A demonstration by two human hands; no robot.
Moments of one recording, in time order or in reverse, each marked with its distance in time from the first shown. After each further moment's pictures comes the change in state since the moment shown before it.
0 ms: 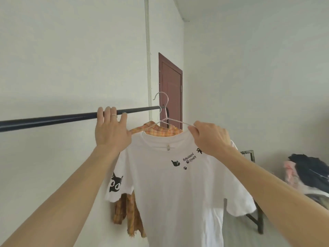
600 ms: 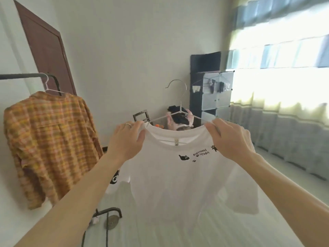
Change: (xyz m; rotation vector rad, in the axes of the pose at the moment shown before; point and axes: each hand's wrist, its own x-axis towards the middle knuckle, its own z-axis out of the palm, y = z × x) left_hand -0.250 0.126 -0.150 -1.115 -0.135 0.703; right_hand -0.416 0.014 -0.234 -0.295 0.109 0.607
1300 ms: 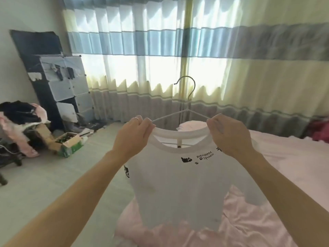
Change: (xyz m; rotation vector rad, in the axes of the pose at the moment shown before) left_hand -0.219 0.595 0.000 -0.675 -0.036 0.745; right_hand -0.435 0.241 -0.435 -0.402 0.245 0.719
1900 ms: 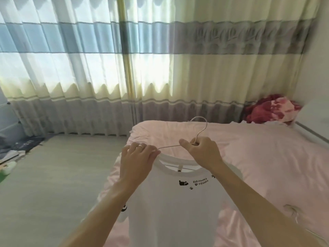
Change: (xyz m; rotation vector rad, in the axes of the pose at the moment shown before) left_hand 0.049 0.192 0.203 -0.114 0.035 0.174; right_hand 0.020 0.194 -0.015 0.147 -0.064 0.455
